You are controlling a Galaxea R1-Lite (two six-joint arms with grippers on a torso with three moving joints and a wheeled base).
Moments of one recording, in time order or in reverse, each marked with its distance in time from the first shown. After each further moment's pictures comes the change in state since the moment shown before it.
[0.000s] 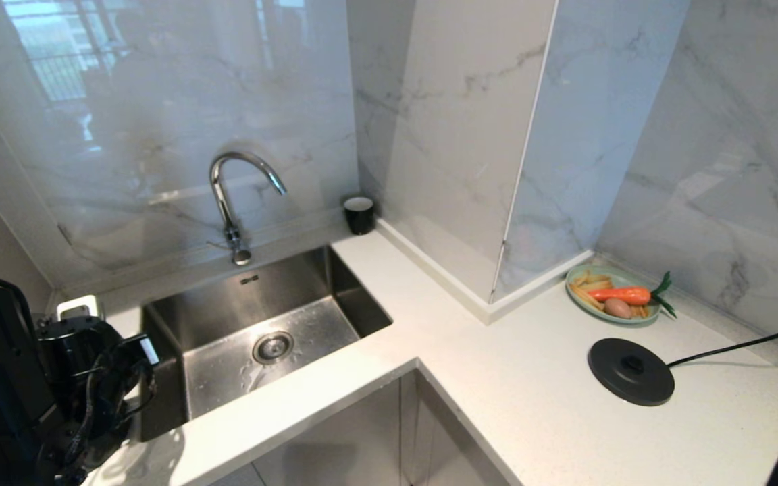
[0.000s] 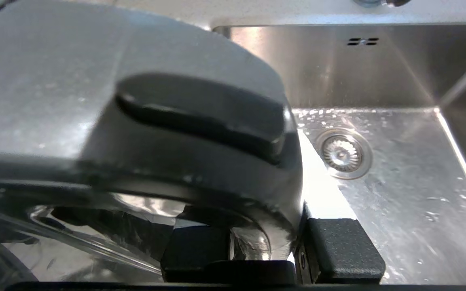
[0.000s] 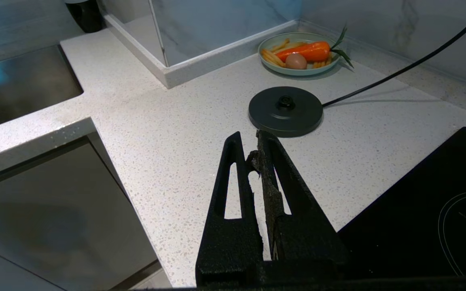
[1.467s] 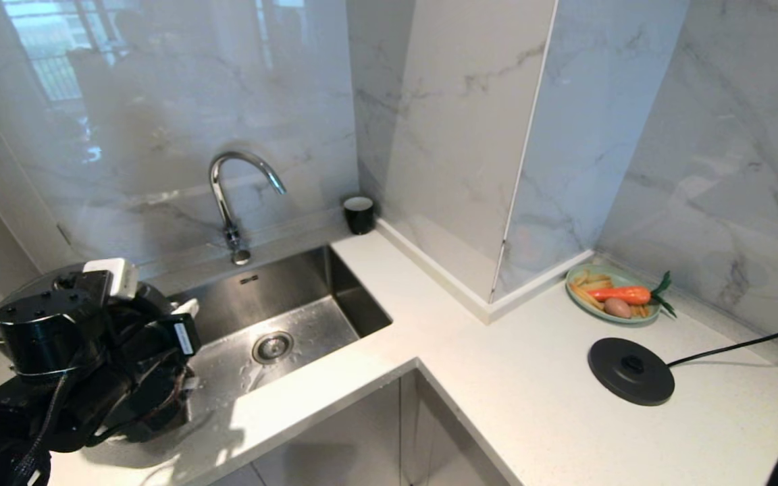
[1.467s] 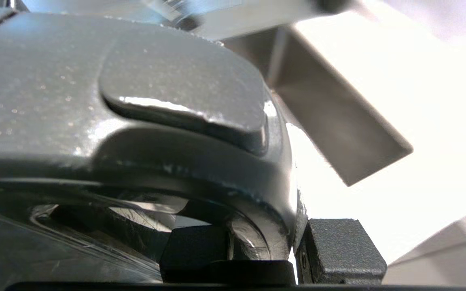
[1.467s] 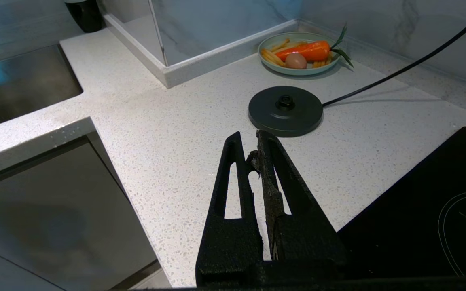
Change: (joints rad) left arm -0.260 -0.435 0.088 0.254 -0.181 0.036; right arm 0.000 0.000 0.000 0.000 0.000 0.000
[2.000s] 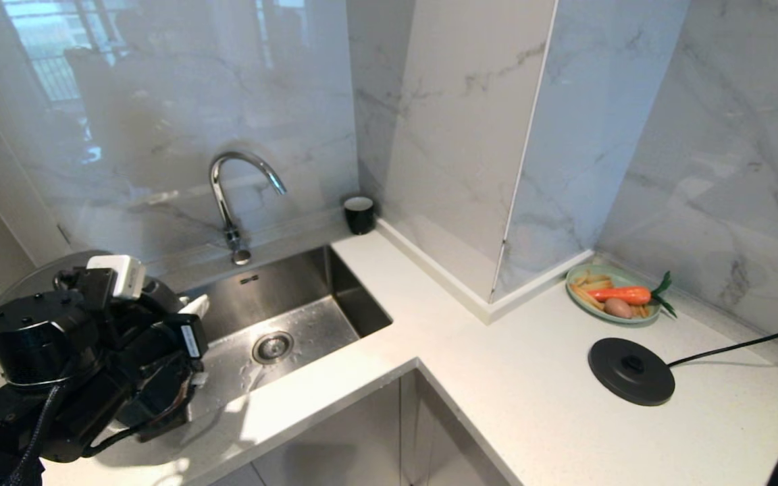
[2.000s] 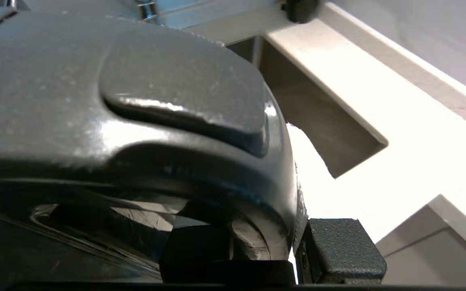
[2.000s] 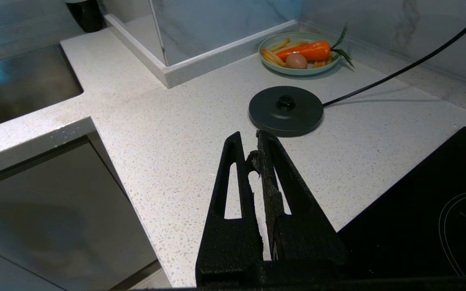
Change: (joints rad) left arm -0.070 -0.057 0.025 -0.005 -0.001 0.033; right arm 0.000 0.000 0.000 0.000 0.000 0.000
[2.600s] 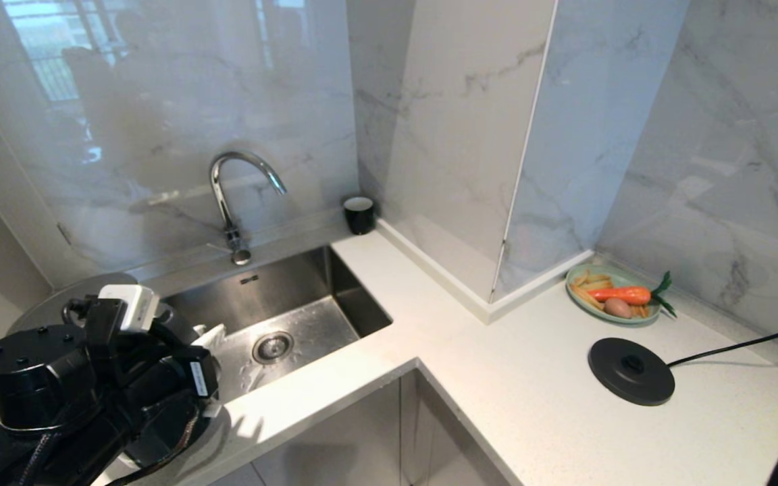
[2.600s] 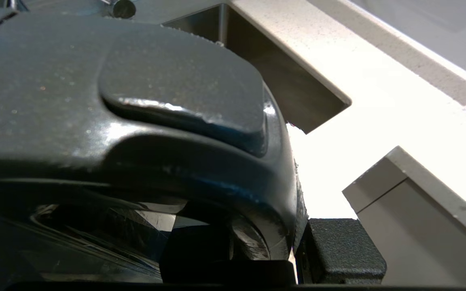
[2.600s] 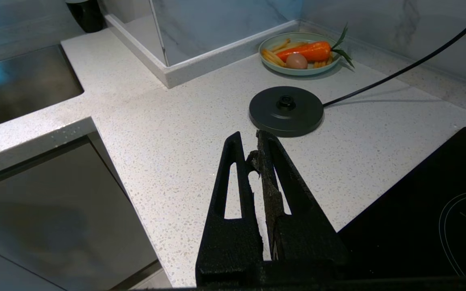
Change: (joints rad) left arm -0.102 -0.048 0.114 -0.005 0.006 -0.028; right arm 0.000 0.000 0.000 0.000 0.000 0.000
